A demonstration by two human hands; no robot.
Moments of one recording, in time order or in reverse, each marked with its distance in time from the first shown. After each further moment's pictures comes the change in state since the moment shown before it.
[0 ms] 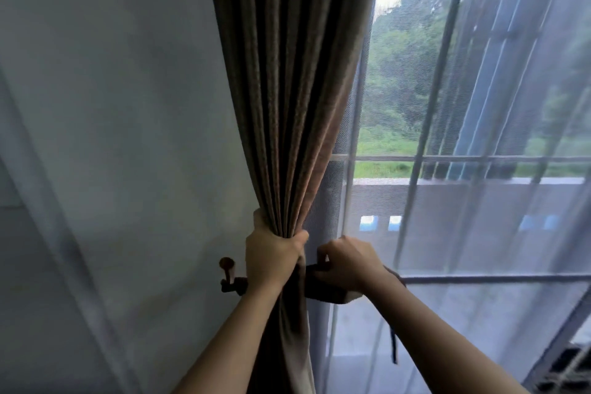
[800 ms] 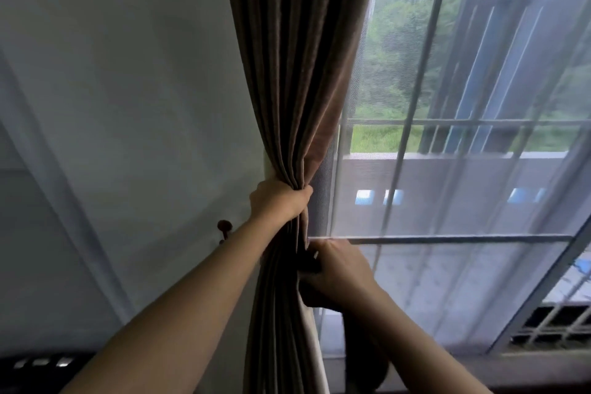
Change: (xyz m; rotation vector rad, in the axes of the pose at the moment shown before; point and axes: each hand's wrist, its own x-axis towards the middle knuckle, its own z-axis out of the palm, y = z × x) left_hand 0.006 0.035 0.006 0.607 -0.299 -0.092; right_hand -0.076 -0.042 0.022 0.222 0.104 0.117
